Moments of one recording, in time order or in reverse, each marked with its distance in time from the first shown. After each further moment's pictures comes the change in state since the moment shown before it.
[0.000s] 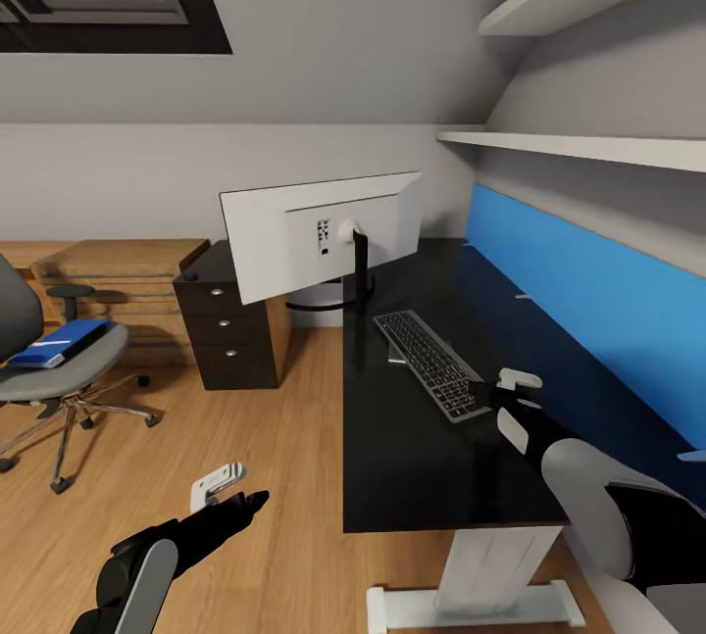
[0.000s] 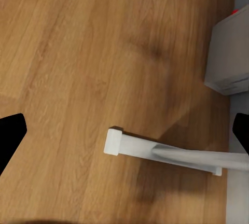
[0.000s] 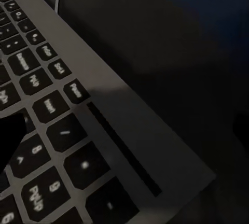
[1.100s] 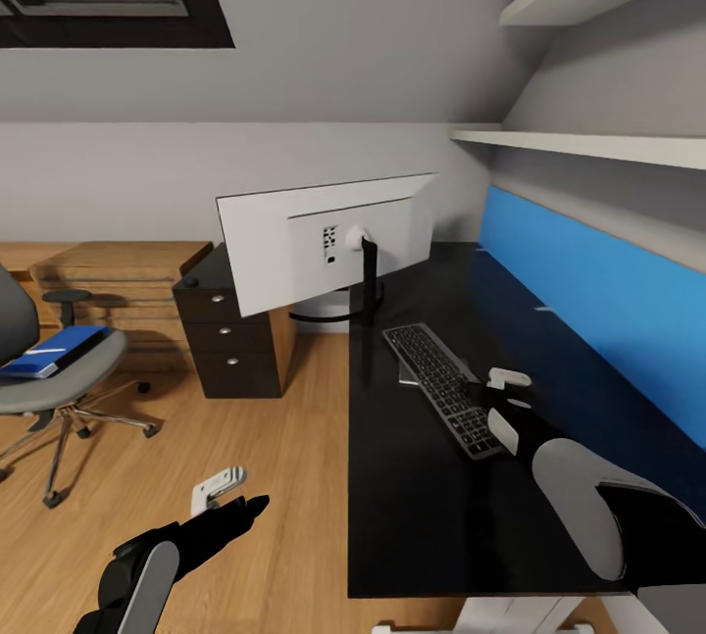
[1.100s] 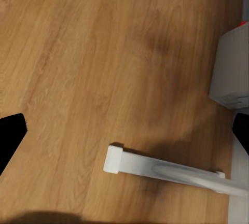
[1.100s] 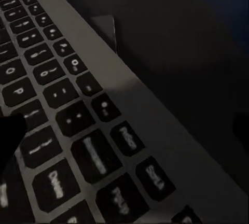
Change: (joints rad) left arm 0.000 0.000 -0.001 0.022 -0.002 -0.002 0.000; right arm 0.000 0.029 0.001 0.000 0.028 -0.002 0.002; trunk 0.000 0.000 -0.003
